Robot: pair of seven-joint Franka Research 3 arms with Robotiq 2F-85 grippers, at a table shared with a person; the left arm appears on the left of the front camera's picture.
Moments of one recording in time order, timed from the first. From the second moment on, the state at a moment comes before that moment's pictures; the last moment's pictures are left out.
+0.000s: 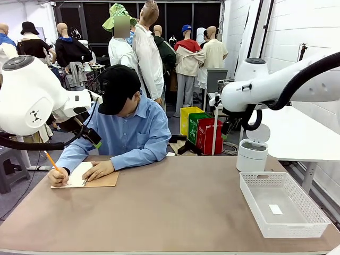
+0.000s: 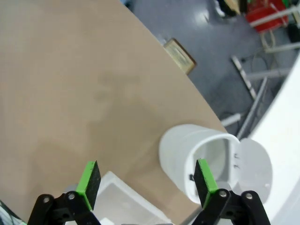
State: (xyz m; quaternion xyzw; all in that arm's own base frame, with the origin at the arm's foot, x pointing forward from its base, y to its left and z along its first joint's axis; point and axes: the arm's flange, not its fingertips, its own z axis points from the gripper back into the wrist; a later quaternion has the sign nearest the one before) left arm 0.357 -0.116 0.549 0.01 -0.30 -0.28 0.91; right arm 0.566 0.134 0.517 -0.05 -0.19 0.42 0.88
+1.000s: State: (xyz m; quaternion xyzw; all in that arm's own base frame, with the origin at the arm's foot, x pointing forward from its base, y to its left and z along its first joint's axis) left arm 0.357 -0.116 0.549 0.01 -0.30 -0.28 0.91; right arm 0.421 0.149 0.530 0.11 -0.31 0.54 0.78
